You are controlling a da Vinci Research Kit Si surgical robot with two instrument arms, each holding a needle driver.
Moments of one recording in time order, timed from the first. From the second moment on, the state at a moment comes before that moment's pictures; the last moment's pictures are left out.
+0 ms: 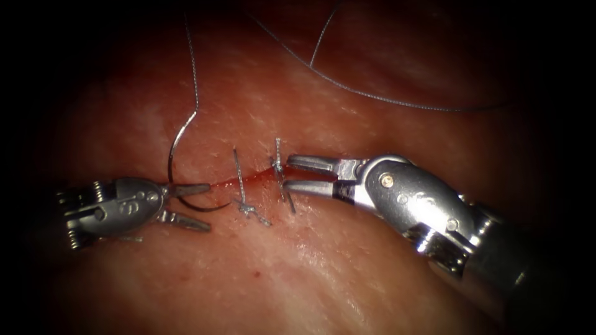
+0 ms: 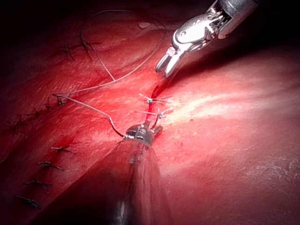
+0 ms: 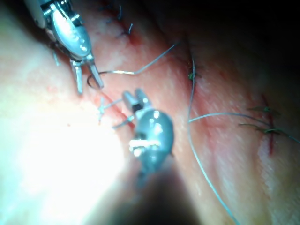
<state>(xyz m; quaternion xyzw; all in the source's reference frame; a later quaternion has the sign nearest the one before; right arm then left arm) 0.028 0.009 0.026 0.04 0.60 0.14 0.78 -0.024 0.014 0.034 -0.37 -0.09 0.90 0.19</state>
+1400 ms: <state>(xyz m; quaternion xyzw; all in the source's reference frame) 0.025 0.016 0.031 0.27 0.58 0.36 0.68 -0.032 0.015 0.034 -0.76 0.01 0.64 -0.12</state>
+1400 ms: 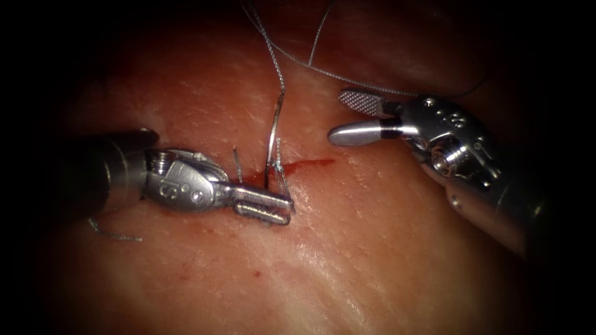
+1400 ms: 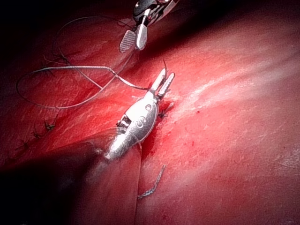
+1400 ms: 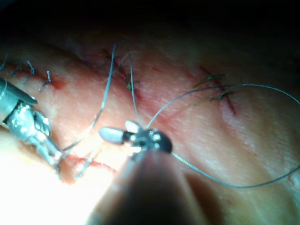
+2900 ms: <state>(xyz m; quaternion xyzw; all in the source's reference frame) 0.029 0.015 0.032 0.29 0.62 0.37 0.63 -0.032 0.014 0.031 -0.67 -0.01 0.74 0.01</state>
